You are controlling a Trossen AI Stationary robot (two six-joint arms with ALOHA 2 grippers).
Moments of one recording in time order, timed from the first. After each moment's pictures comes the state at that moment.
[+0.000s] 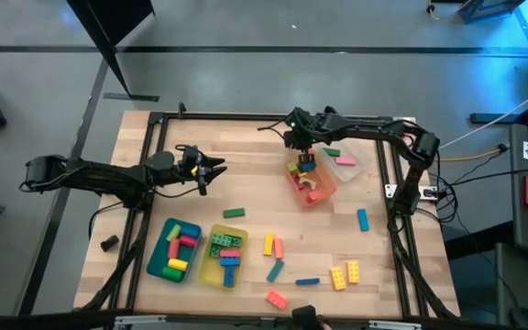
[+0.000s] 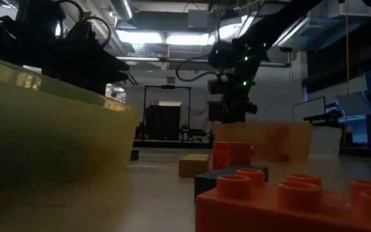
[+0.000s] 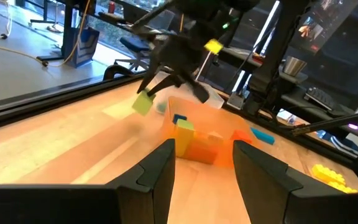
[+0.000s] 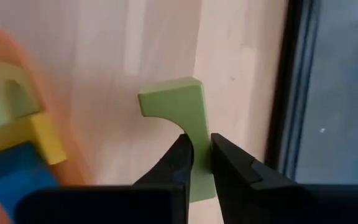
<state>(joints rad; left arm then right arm) 0.23 0.92 0.13 0.72 -0.09 -0.34 -0.48 1.82 1.28 -0.53 0.17 -0.71</state>
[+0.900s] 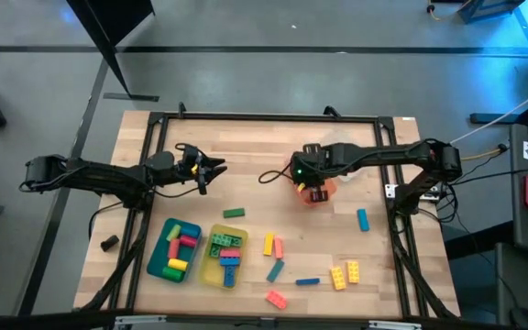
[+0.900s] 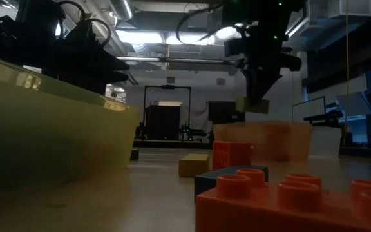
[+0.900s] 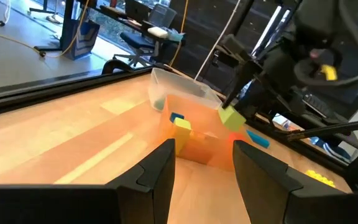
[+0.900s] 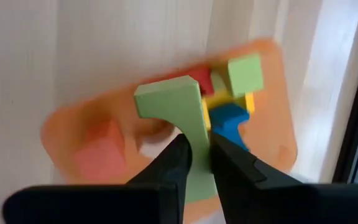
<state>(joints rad) 0.23 0.92 0.13 0.71 -0.09 -0.41 -0.09 1.62 1.26 -0.93 0.22 -0.29</state>
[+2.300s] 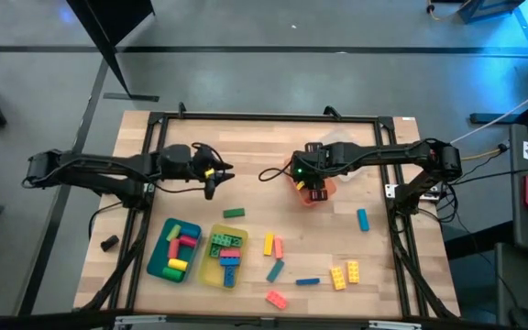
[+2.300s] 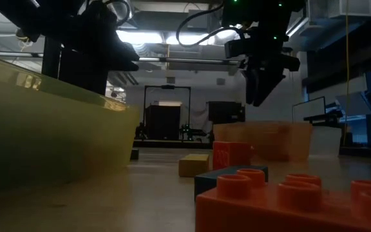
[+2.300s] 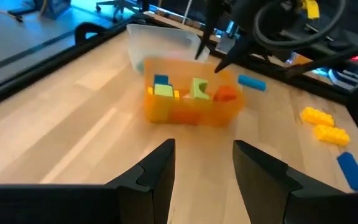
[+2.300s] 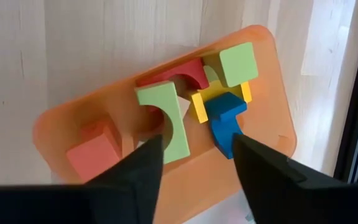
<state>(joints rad) 0.16 0.95 0.47 0.14 -0.04 -0.26 -0.10 1.62 1.26 -0.94 0.23 -0.24</state>
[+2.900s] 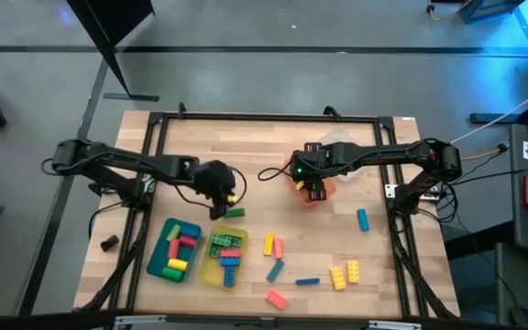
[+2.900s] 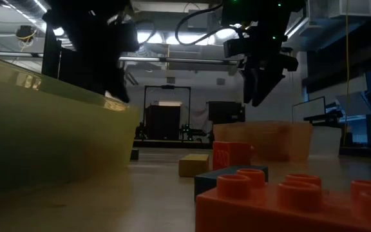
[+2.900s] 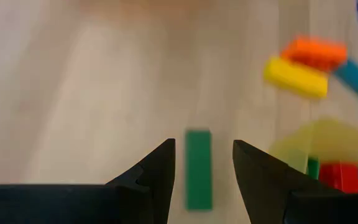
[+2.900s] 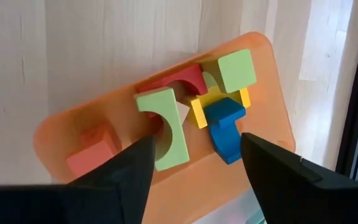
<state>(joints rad) 0.03 1.31 0.78 -0.38 0.05 -0.20 -0.10 1.62 1.26 -0.92 0.22 -0.24</state>
